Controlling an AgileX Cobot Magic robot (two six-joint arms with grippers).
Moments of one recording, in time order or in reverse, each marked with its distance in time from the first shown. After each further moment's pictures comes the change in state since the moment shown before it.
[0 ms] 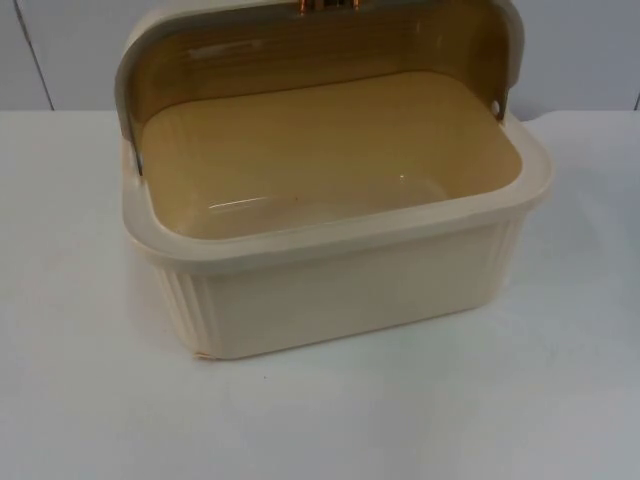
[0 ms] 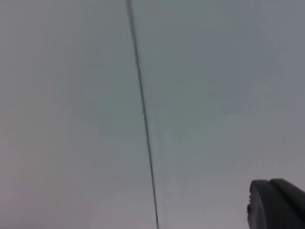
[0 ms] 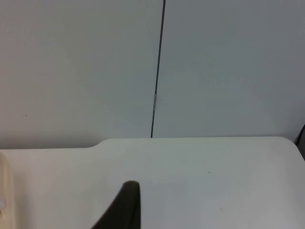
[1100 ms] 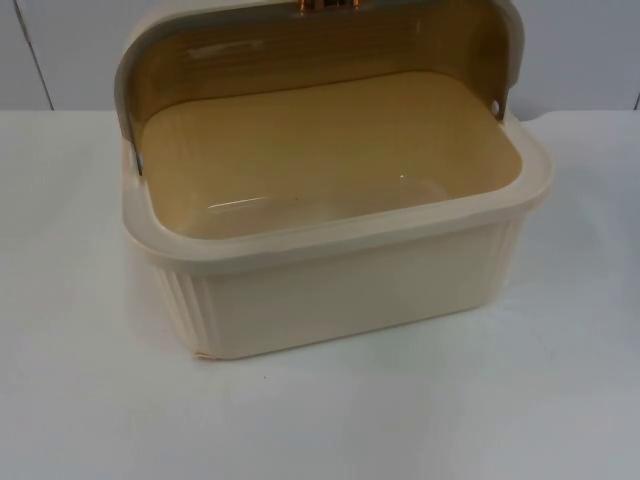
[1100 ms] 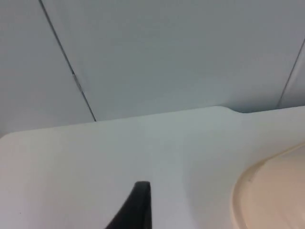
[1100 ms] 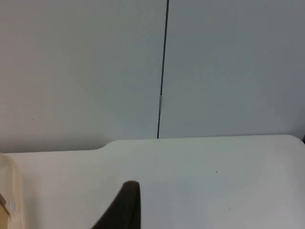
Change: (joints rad) right arm 0.000 0.000 0.000 0.017 -0.003 0.014; left arm -0.051 0.192 0.004 -0.459 0.229 0.462
